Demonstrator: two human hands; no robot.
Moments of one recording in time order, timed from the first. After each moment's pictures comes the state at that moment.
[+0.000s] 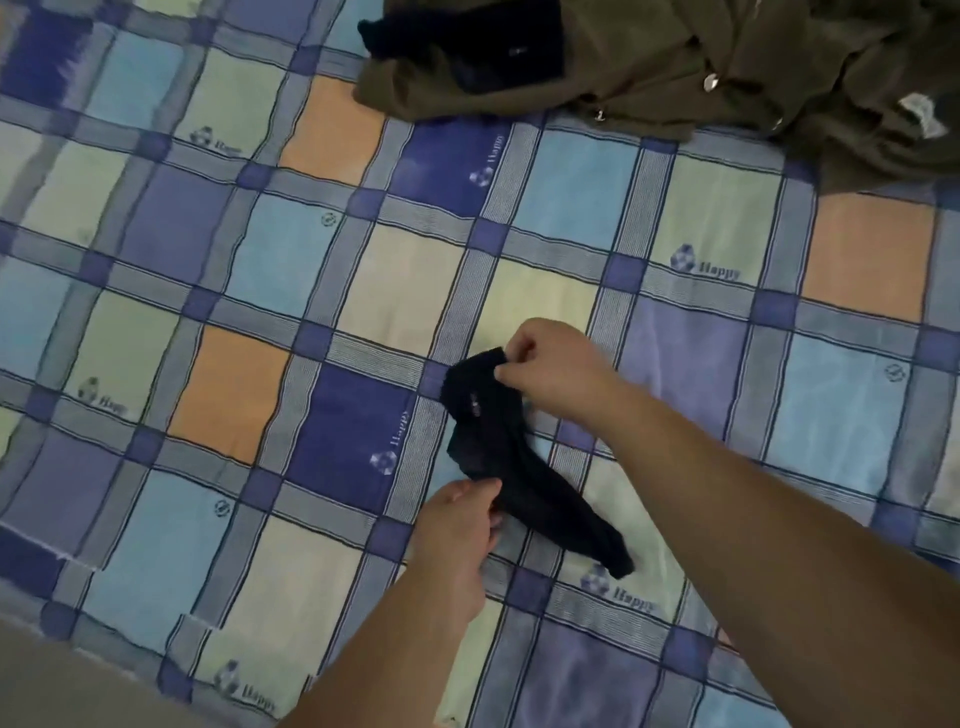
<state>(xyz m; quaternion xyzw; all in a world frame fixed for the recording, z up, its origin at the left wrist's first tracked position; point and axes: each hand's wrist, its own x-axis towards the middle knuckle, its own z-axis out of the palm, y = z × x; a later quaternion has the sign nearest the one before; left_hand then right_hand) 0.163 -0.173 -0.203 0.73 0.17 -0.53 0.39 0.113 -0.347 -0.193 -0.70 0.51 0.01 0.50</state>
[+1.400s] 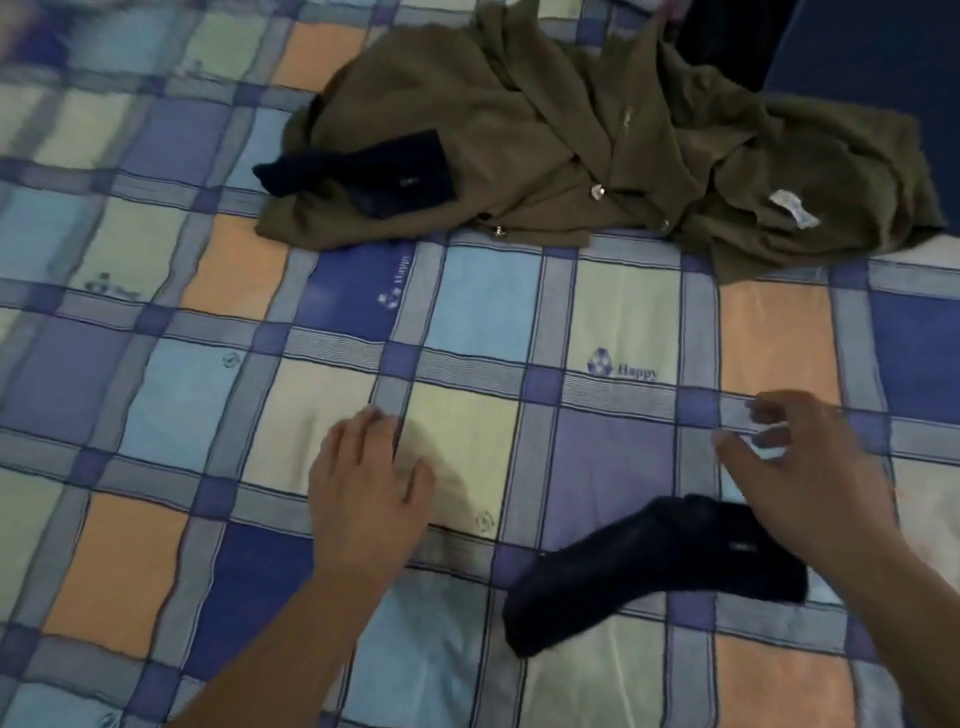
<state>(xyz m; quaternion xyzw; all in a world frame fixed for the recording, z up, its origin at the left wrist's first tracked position) 0.234 -0.302 -0.213 0.83 -0.53 -0.11 0.10 -0.093 -0.408 -0.164 -0.60 0.74 -0.11 0.29</state>
